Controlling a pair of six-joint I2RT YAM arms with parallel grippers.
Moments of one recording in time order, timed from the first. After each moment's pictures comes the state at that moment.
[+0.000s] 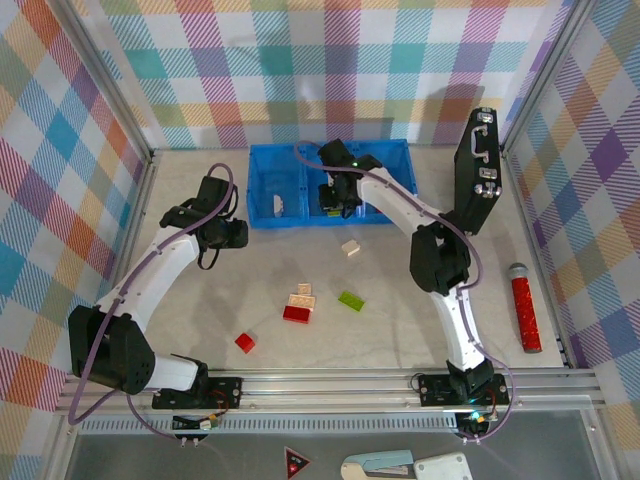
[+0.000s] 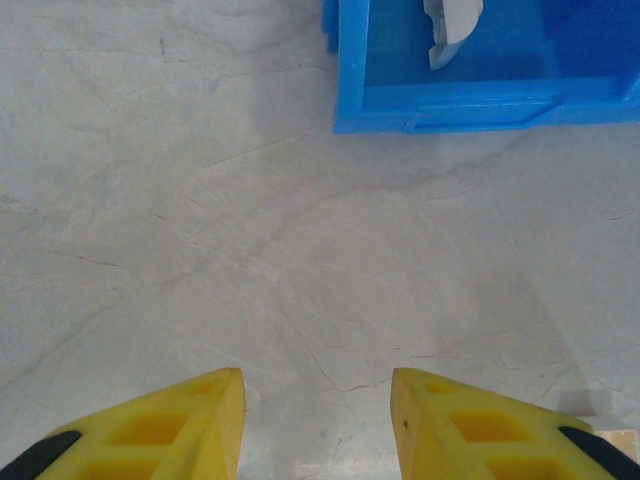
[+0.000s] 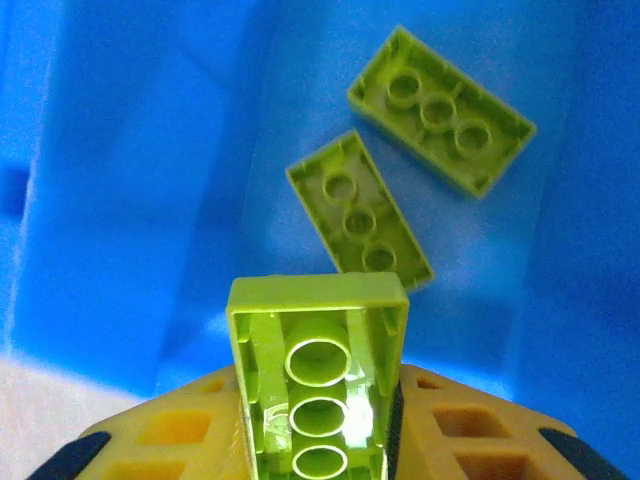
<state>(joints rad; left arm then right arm) -0.26 1.37 1.17 -0.84 -0.12 -0.25 0.57 2.31 2.14 -0.90 0.02 0.33</state>
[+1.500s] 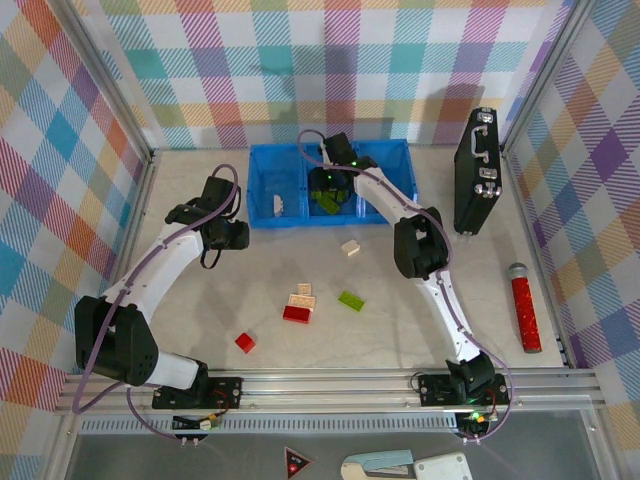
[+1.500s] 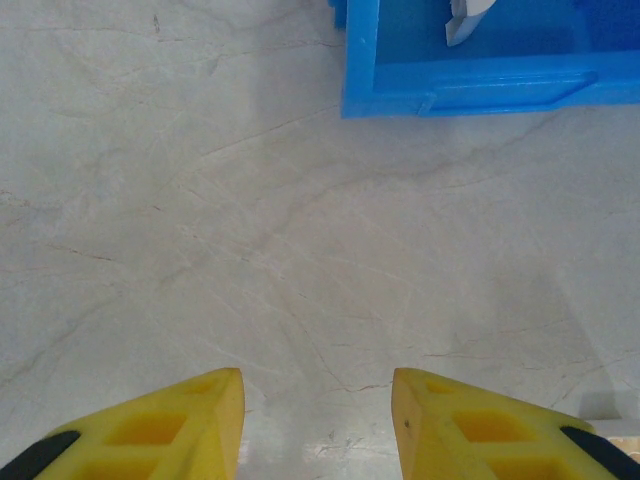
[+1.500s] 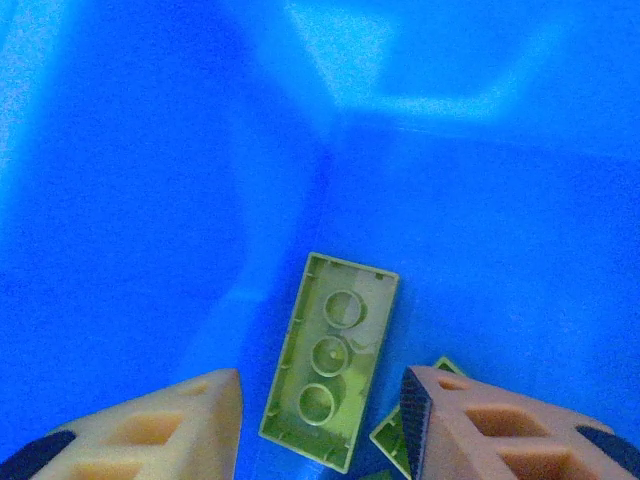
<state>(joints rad) -0.26 1.42 1.17 -0.84 -0.12 -0.24 0.51 2.59 2.40 -0.65 -0.12 0.29</state>
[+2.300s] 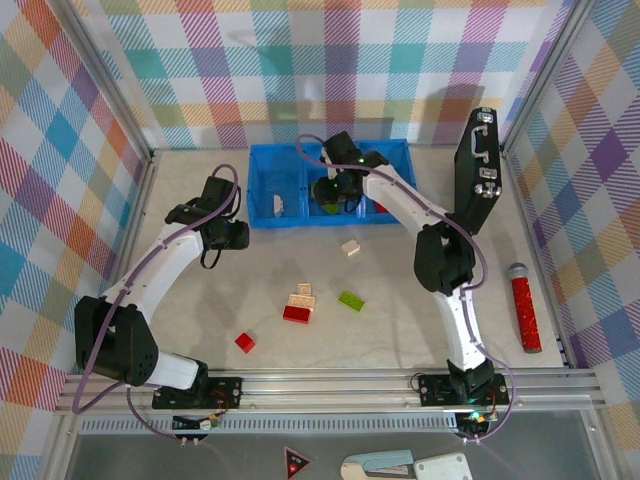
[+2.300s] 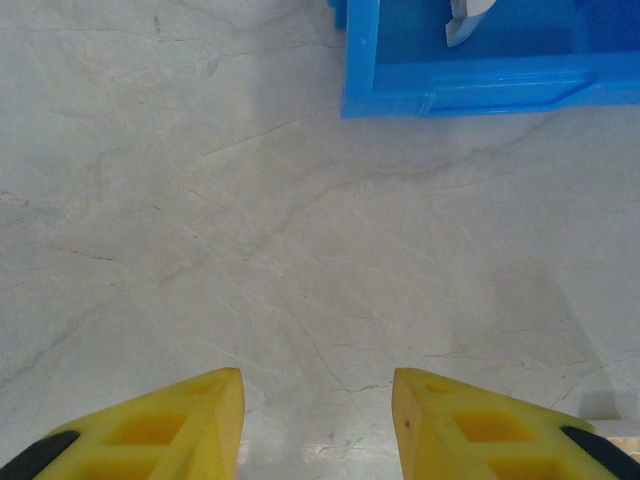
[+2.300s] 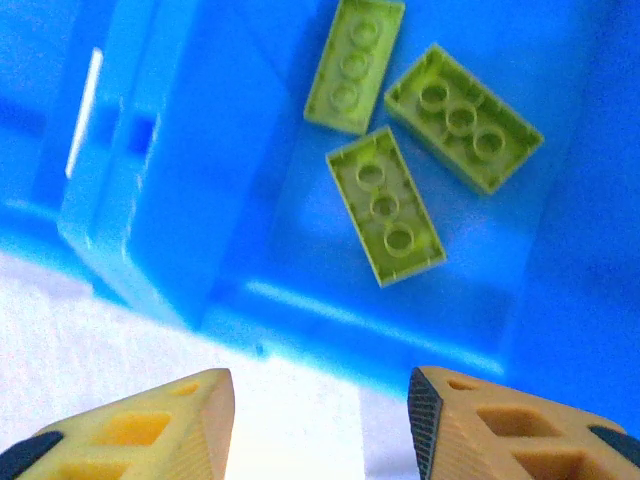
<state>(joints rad) -0.26 1.41 1.17 -0.84 -0.12 -0.24 0.59 2.16 1.99 -0.88 -0.03 0.25</state>
